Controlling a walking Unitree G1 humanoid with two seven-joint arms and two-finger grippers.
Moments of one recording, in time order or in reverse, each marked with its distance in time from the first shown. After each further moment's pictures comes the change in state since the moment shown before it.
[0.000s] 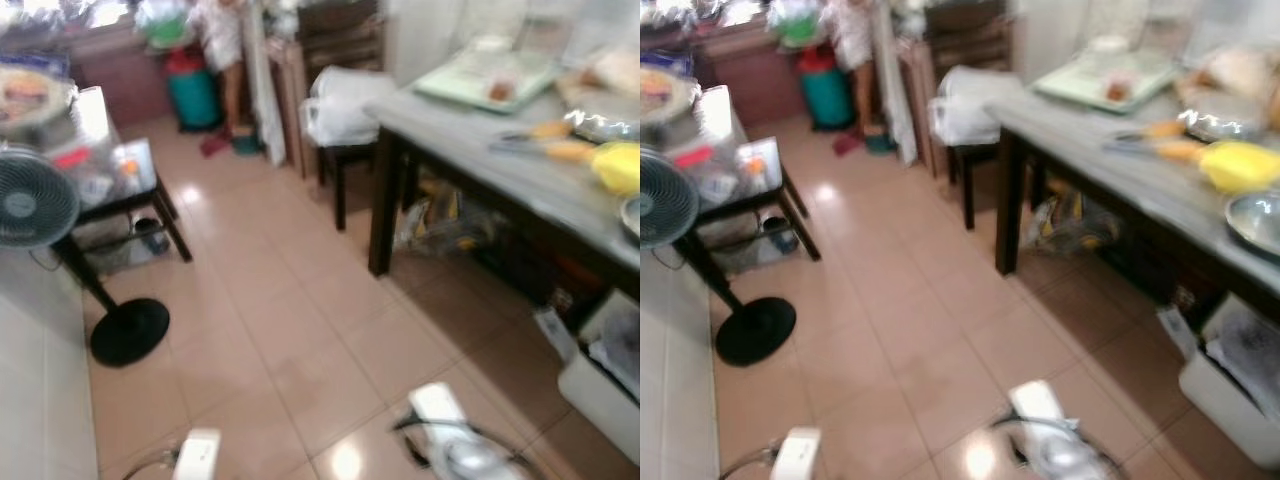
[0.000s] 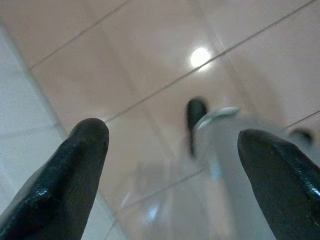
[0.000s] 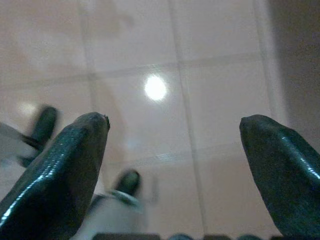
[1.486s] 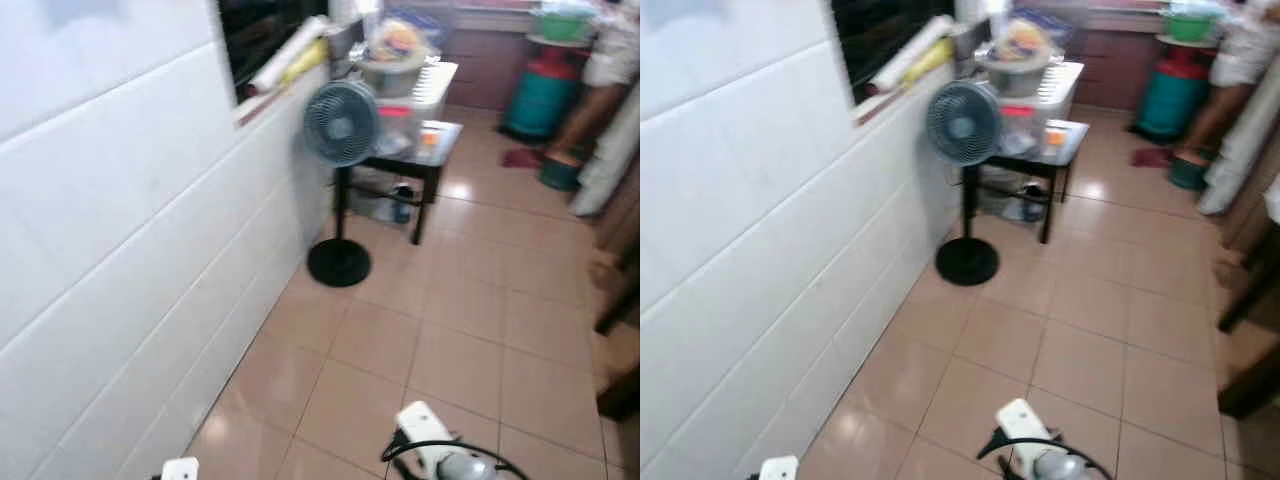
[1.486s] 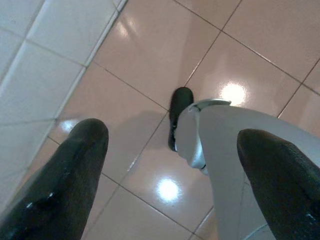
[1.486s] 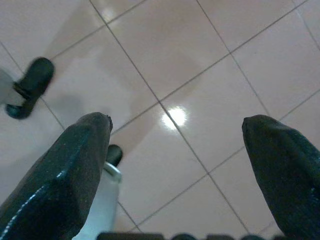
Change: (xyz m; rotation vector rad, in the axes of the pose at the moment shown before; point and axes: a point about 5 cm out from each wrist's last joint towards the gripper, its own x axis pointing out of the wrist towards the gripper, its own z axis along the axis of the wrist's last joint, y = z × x) left arm -0.003 0.005 -0.016 -0.162 0.004 0.055; right arm -0.002 0.004 -0.015 -0.151 0.059 0.071
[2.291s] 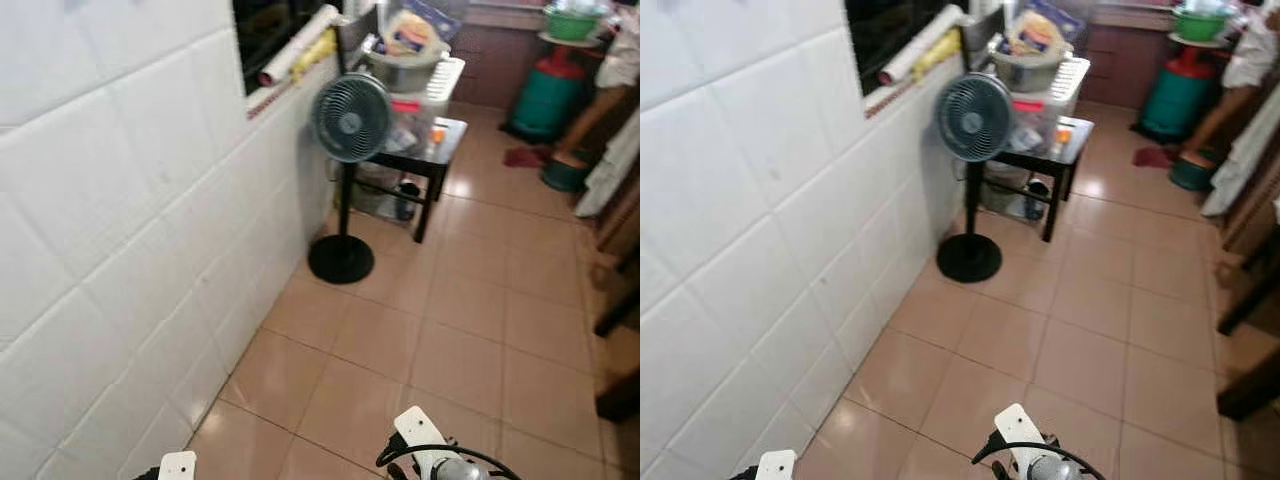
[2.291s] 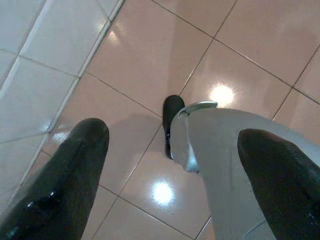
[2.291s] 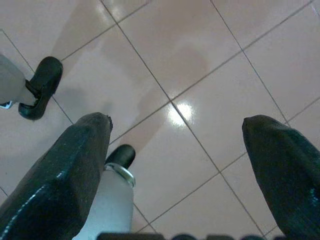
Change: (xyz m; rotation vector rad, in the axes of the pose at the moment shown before) left arm -0.001 0.004 0.002 0.021 -0.020 -0.049; right arm 0.001 0.010 -0.005 0.021 0.017 0.019
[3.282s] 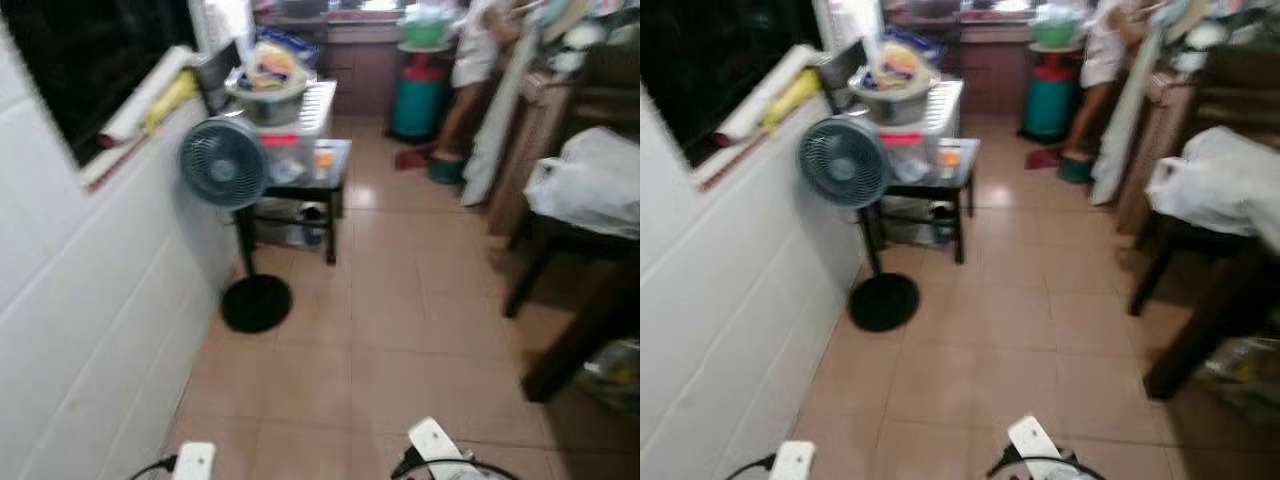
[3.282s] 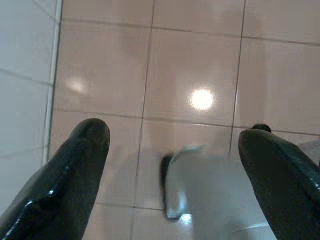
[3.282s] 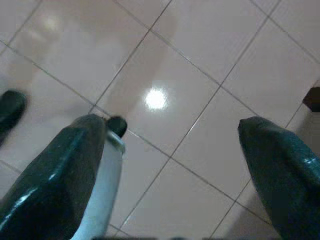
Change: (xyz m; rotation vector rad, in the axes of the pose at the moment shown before) left arm 0.002 -0.009 0.009 0.097 -0.014 -0.072; right arm -0.003 -0.004 -0.017 -0.016 0.047 -0.020
